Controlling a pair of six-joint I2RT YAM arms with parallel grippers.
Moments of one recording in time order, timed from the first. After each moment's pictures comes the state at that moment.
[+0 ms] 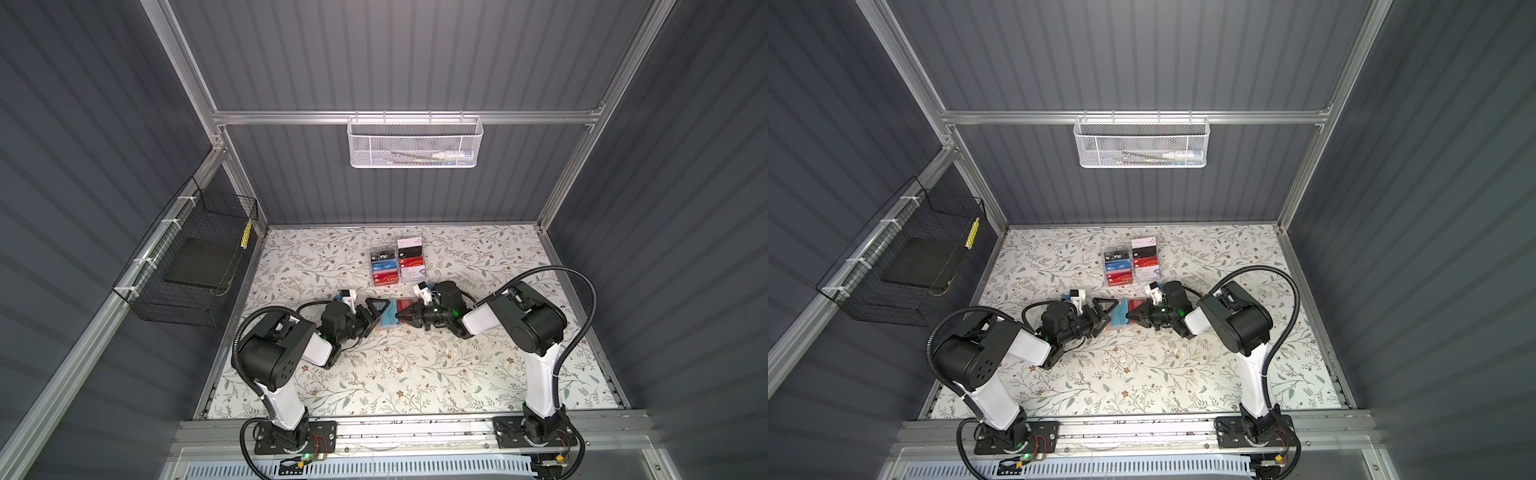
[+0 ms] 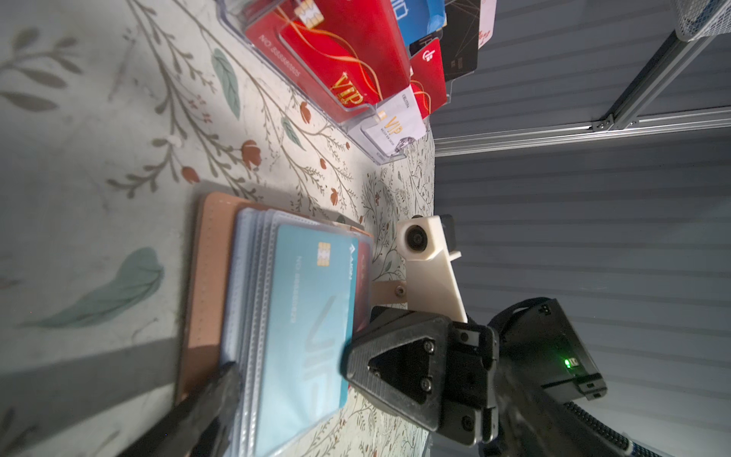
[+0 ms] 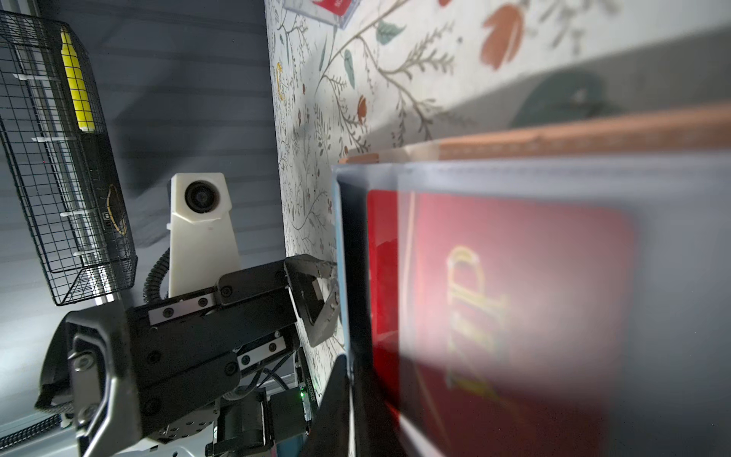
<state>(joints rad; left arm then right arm) -0.44 1.75 0.38 1.03 0.47 -1.23 0.57 2.07 0.83 0.76 -0.79 1.12</state>
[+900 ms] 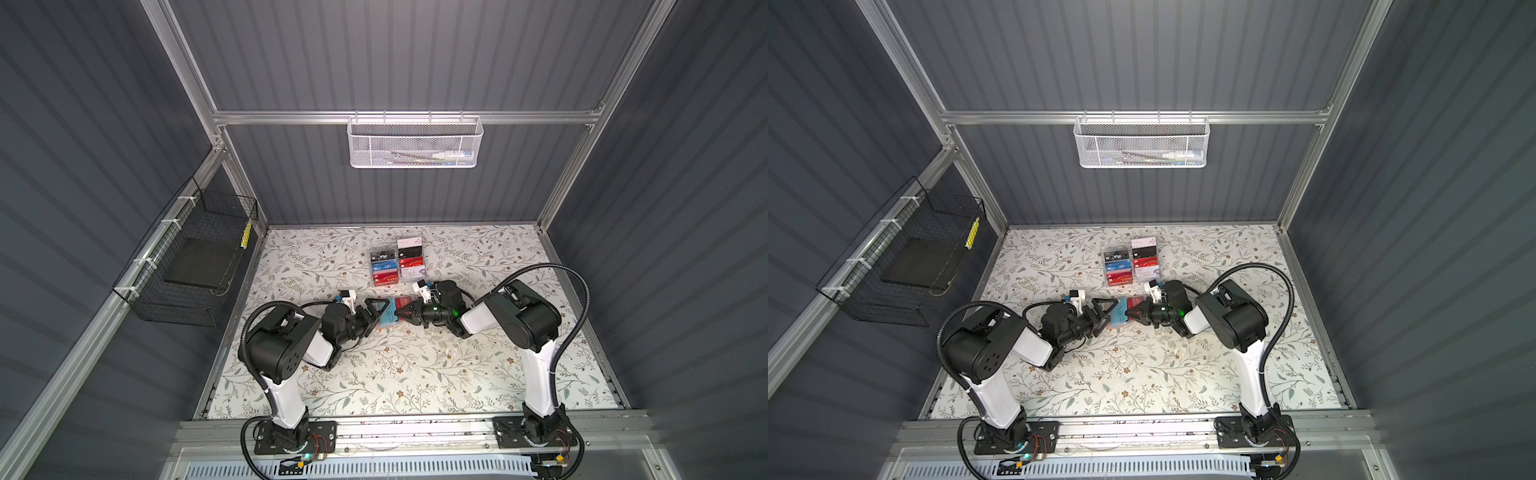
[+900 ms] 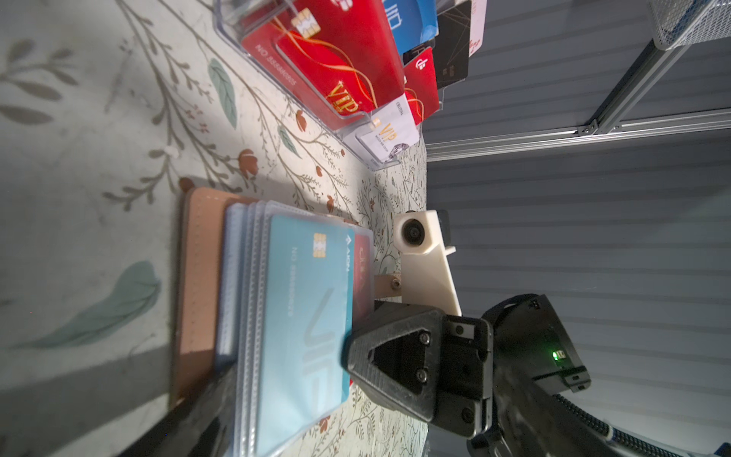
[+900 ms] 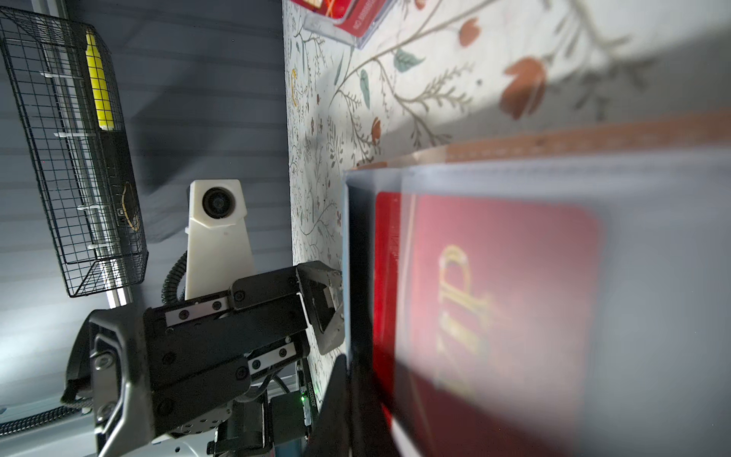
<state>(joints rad) -0.44 1.80 0.37 1.14 0.47 -1.24 0.56 2.12 0.85 0.83 -0.81 1.12</state>
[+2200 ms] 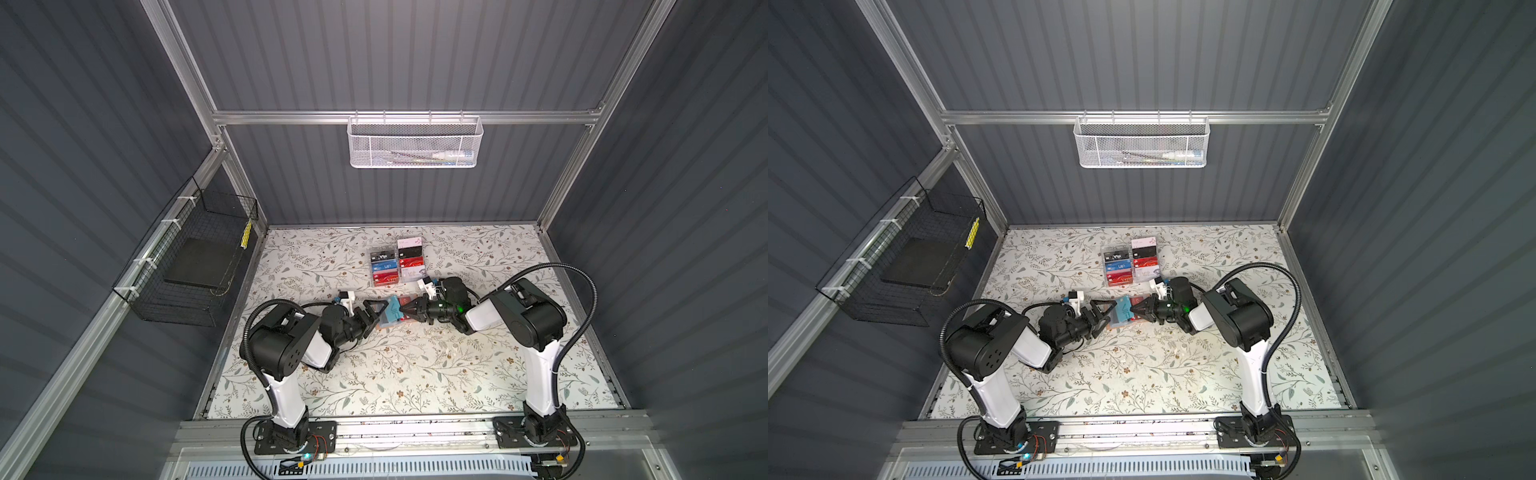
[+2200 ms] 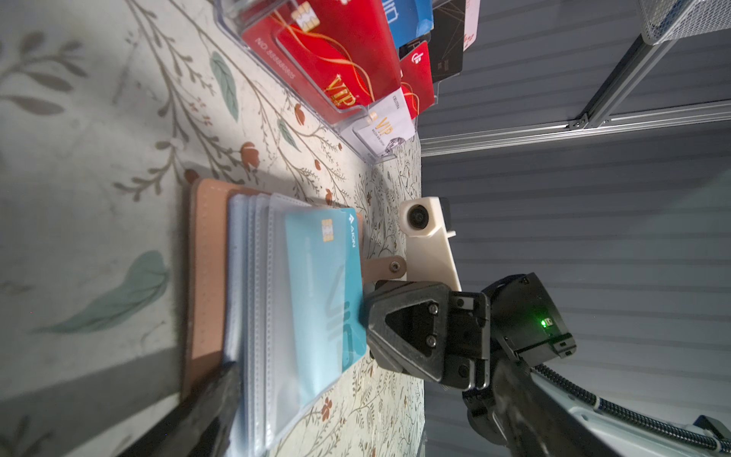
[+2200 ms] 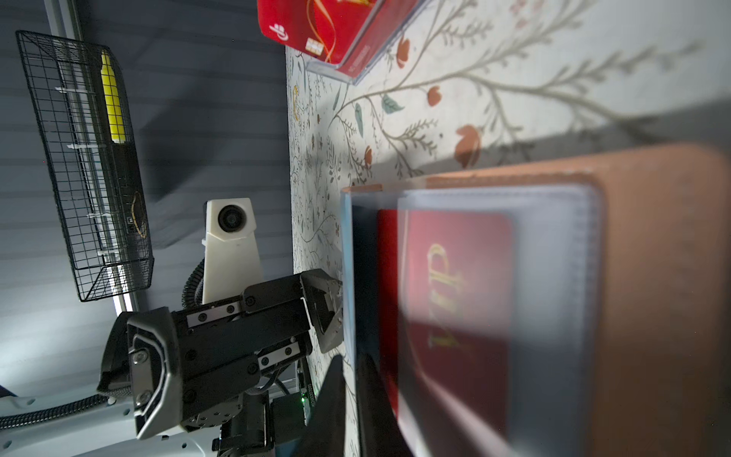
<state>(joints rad) -0.41 1.83 0.35 1.20 0.50 -1.24 0.50 2.10 0.85 0.80 -0.84 1.09</state>
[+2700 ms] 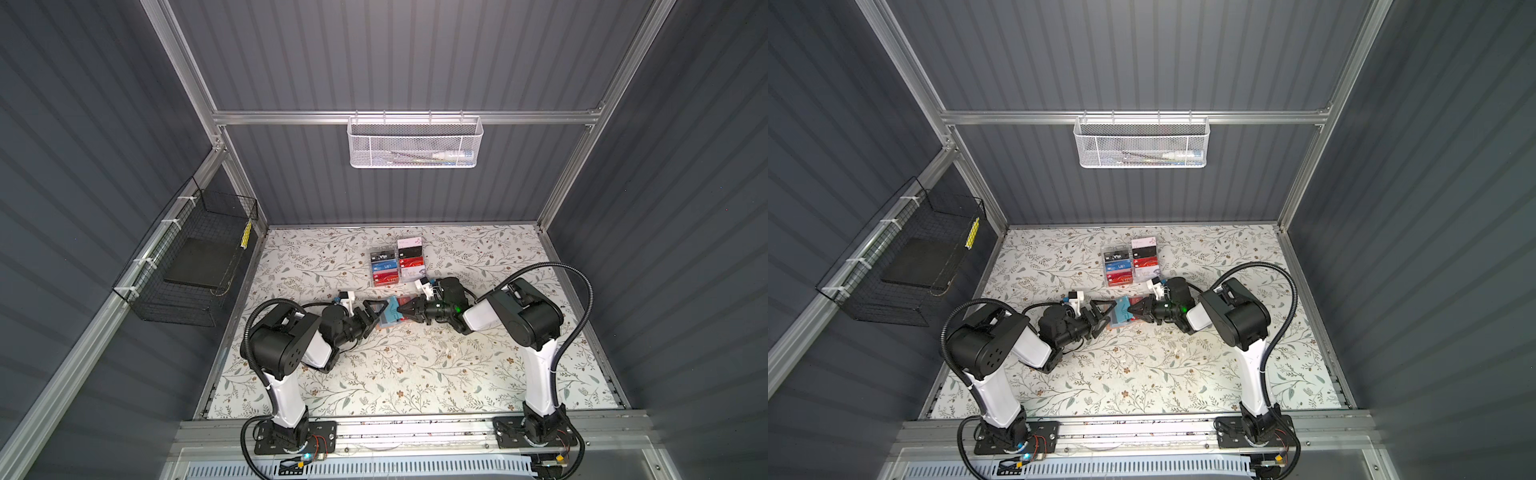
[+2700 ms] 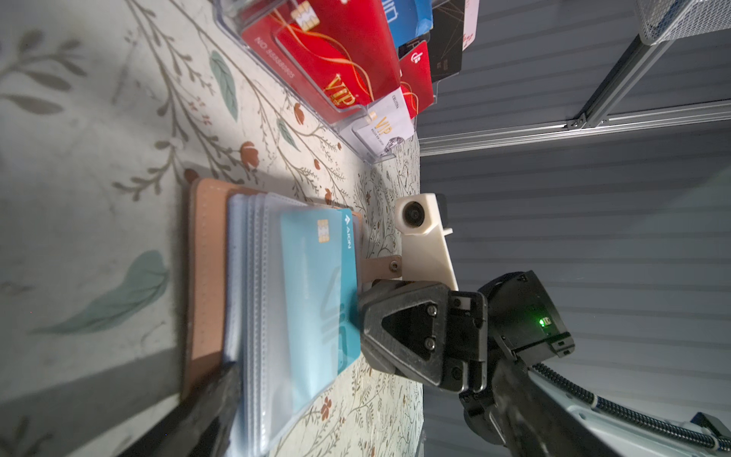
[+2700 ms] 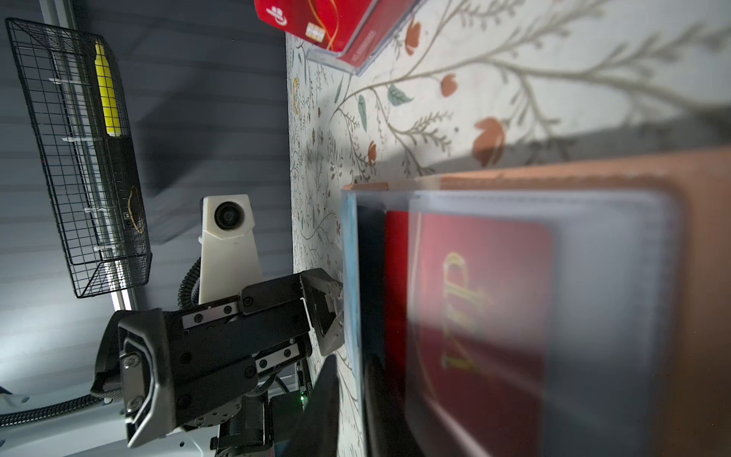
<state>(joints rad) -0.41 1.84 0.35 1.22 0.51 -1.25 0.52 2.12 0.87 0.80 -0.84 1.10</state>
